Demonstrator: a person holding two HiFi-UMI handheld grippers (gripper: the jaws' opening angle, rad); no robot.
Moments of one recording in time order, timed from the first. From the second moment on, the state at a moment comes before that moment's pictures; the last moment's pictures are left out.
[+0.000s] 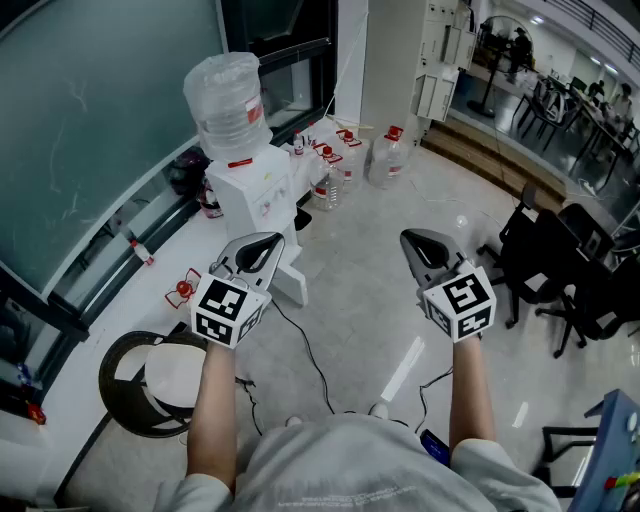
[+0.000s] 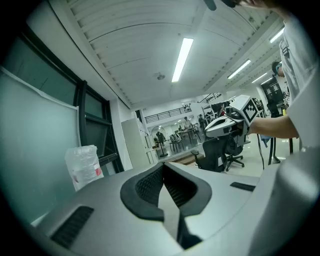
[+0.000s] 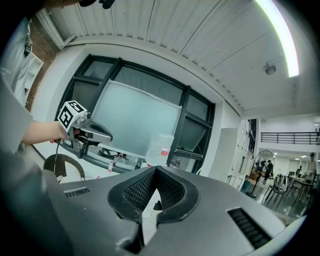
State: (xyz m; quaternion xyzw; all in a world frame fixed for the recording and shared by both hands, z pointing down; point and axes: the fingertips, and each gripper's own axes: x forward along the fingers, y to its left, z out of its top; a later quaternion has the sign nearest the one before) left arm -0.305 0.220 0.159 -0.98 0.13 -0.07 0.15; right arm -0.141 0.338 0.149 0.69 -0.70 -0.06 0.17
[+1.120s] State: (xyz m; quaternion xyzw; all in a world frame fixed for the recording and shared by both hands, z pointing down) left arm -0.176 0.269 0.185 -0.96 0.24 -0.11 0.11; right arm 0.020 0.387 0.172 0.64 -0.75 -0.06 0.16
